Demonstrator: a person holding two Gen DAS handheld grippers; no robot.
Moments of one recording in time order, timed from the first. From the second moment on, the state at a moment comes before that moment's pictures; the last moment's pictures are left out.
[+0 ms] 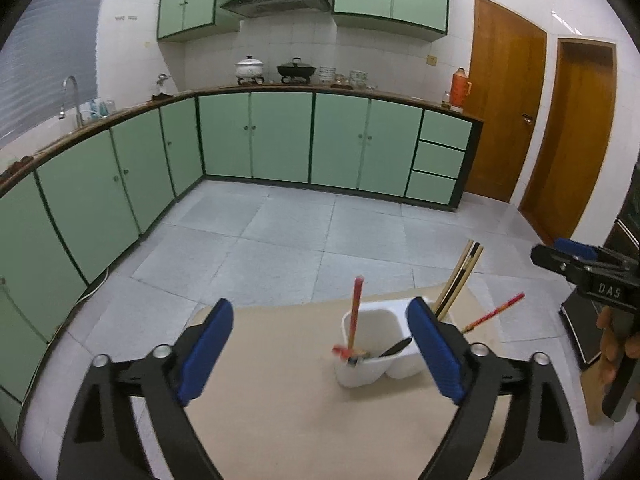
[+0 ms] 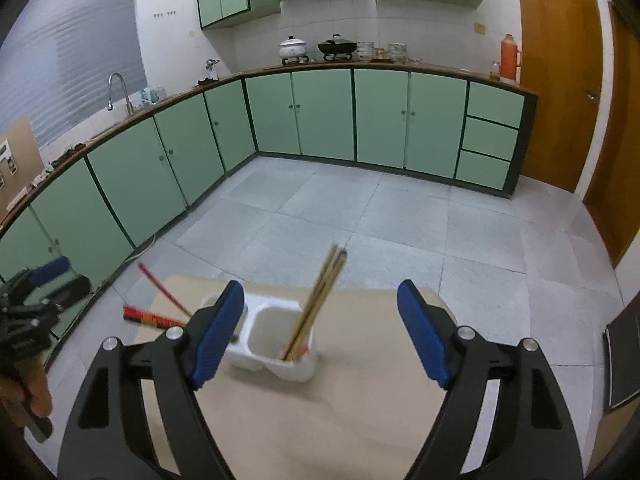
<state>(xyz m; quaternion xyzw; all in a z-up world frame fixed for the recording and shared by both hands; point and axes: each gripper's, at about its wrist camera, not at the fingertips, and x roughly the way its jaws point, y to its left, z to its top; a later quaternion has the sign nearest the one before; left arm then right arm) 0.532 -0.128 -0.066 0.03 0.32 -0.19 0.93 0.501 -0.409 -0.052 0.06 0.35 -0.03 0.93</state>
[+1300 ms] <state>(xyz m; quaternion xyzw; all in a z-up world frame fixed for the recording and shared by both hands) 0.237 -0.012 -0.089 -0.01 0.25 -0.10 0.96 0.171 -0.282 -0.092 0.05 0.26 -0.10 0.96</state>
